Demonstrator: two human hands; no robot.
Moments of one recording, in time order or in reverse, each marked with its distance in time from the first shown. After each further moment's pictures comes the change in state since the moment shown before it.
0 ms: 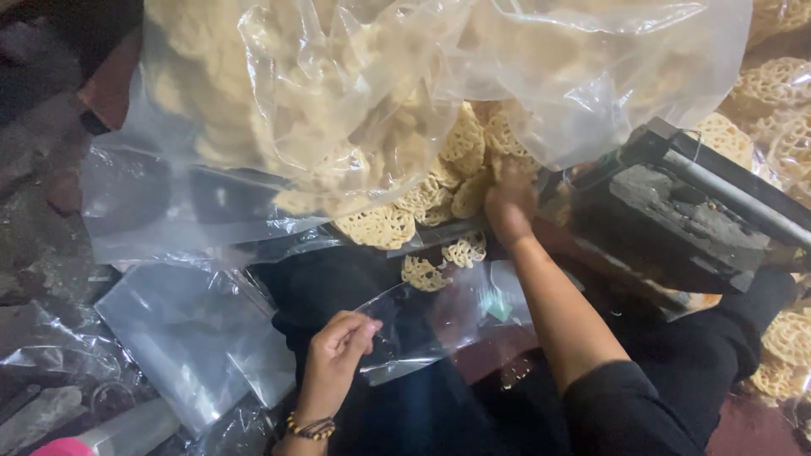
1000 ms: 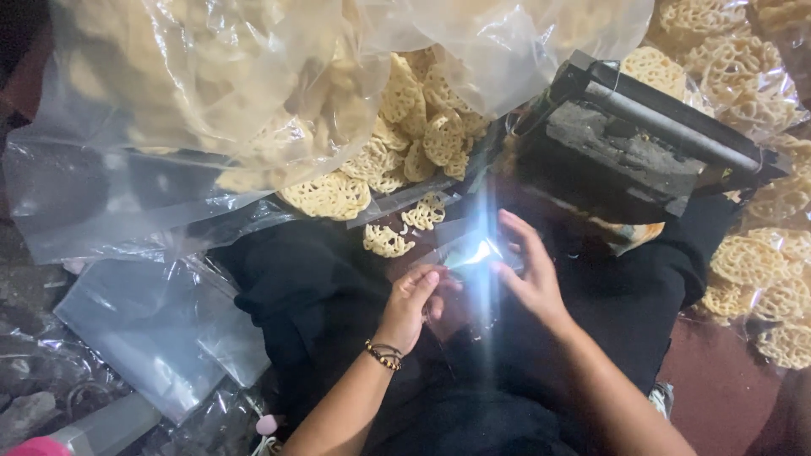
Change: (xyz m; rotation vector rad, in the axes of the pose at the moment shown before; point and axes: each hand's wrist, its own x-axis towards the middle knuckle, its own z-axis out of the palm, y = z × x) left_hand 0.026 -0.083 0.147 -0.375 -0.236 -0.197; right_hand -0.182 0.005 -0.201 1.016 -0.129 -0.004
